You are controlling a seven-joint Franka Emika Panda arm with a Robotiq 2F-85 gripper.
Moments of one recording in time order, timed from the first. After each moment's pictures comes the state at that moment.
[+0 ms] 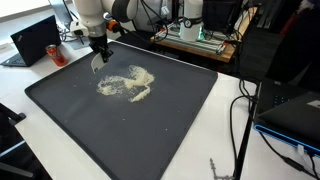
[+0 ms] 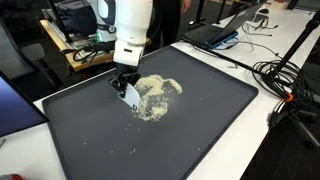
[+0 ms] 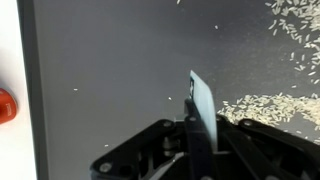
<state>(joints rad) -0.13 0.46 -0.18 -2.02 -0.37 2.50 -0.11</state>
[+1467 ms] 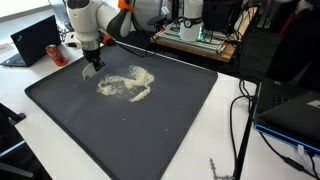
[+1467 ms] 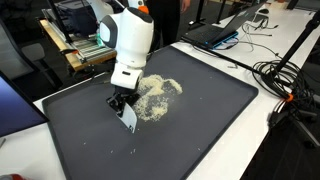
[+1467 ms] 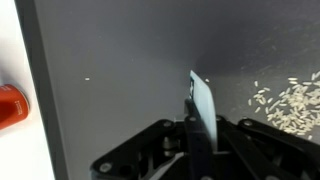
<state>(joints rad) -0.10 0.67 -0.27 -1.85 -0.38 2.59 0.00</state>
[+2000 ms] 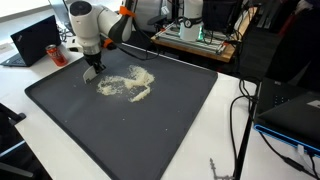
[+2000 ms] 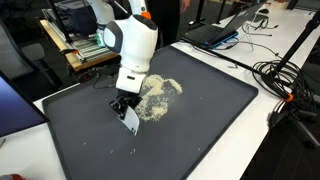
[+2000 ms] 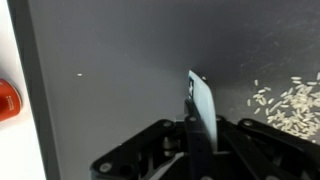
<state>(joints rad) -0.06 0.71 -0.29 -1.83 -0.39 2.60 0.01</state>
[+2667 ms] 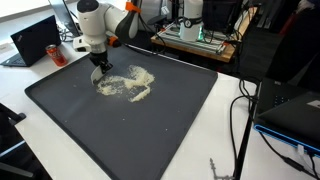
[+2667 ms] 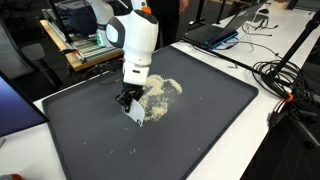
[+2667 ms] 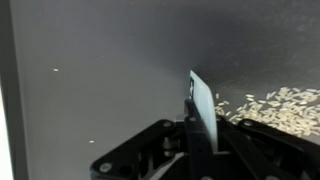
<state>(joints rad) -0.06 0.64 -0.25 -1.93 -0.39 2.63 -0.09</state>
